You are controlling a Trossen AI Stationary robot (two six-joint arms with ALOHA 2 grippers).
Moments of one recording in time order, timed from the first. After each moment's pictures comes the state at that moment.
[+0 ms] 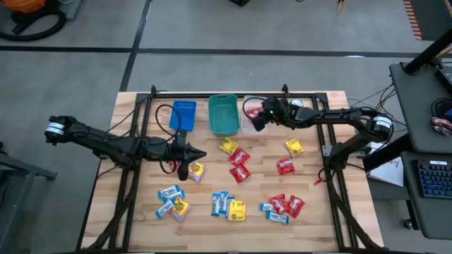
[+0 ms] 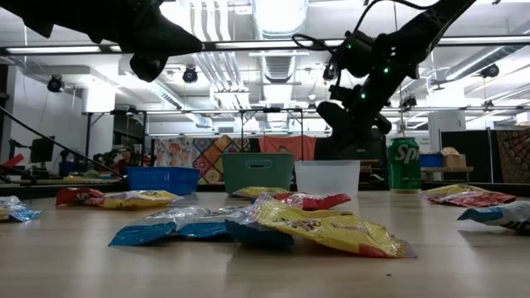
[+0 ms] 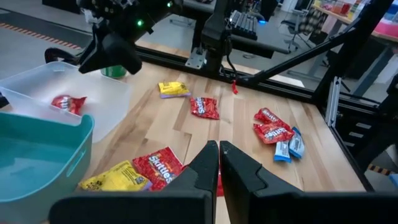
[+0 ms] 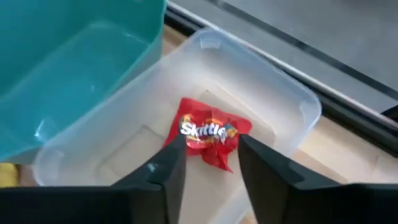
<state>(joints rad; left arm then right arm) -0.17 1.00 0.51 0.24 -0.26 -0.29 -0.45 1.49 0.81 -0.09 0.33 0.31</state>
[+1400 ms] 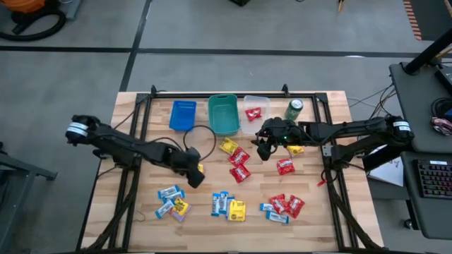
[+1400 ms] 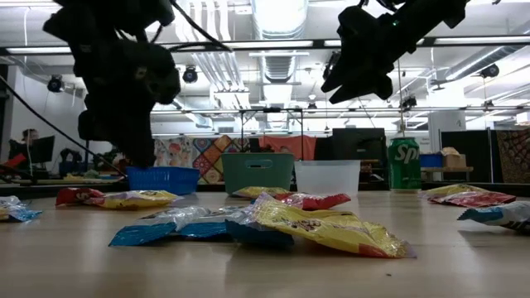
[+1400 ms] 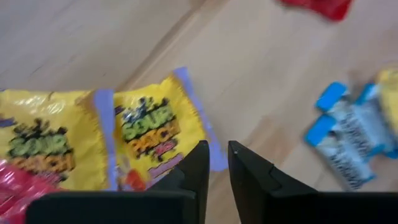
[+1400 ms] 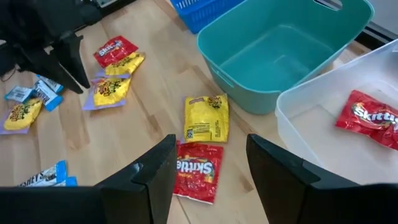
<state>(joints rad) -0.20 1.42 0.76 -0.46 -0.08 -0.97 -0.07 1.25 0.81 -0.20 0.18 0.43</state>
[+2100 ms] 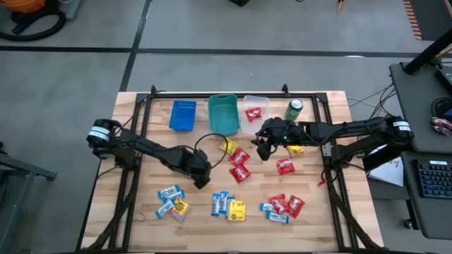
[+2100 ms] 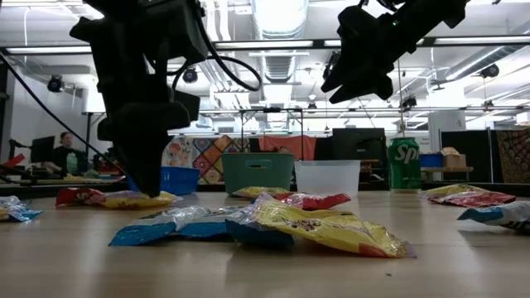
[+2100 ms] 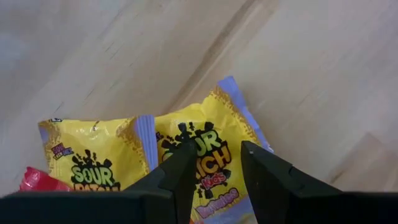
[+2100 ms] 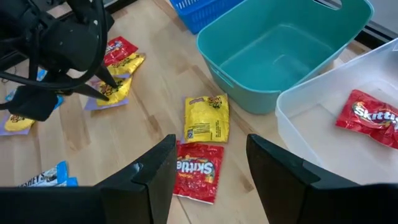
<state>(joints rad) -0.20 1.67 0.92 -0.63 -0.23 -0.87 -0.07 1.25 0.81 -0.20 0.18 0.44</state>
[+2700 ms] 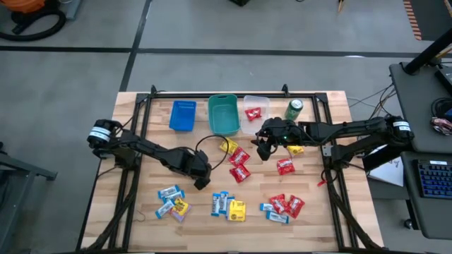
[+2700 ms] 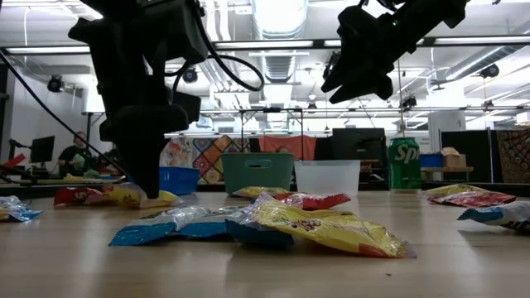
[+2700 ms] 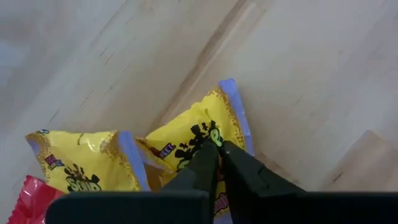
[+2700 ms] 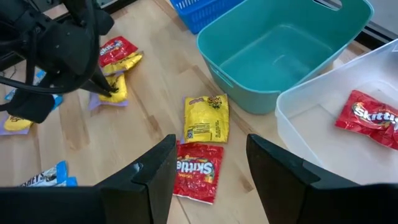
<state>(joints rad) -0.22 1.68 0.92 -0.62 -0.23 -0.85 -0.07 1.25 0.81 -0.20 0.18 0.43</state>
